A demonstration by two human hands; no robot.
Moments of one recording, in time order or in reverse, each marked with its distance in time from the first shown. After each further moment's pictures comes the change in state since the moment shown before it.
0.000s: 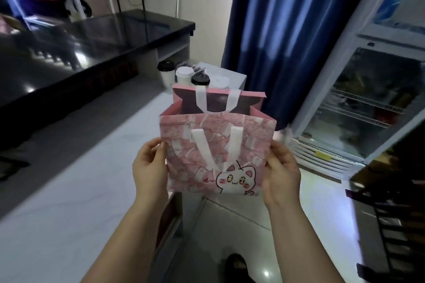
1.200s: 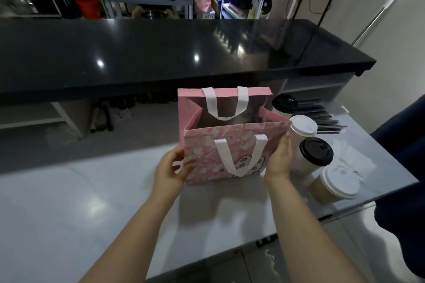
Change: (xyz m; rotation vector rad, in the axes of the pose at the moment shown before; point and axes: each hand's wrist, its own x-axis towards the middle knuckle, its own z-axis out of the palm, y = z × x) left_hand 0.197 -0.055 0.007 0.447 0.511 0.201; right_hand 0.272 0.210 0.269 -0.378 -0.708 0.288
